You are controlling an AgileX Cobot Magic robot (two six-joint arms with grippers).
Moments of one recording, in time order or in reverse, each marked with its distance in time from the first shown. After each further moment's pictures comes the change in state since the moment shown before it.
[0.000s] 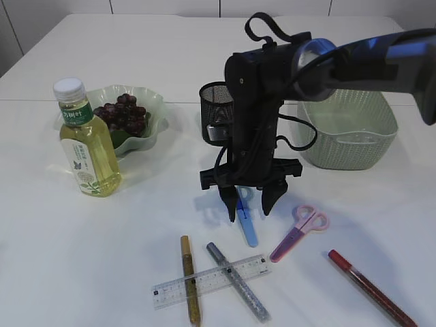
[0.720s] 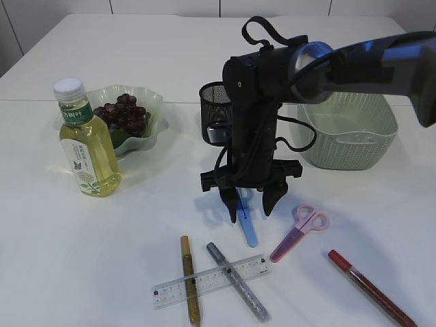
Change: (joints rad) left arm 0.000 -0.002 0.000 0.004 0.025 0.000; right arm 0.010 0.011 0.000 -0.014 -0.002 0.014
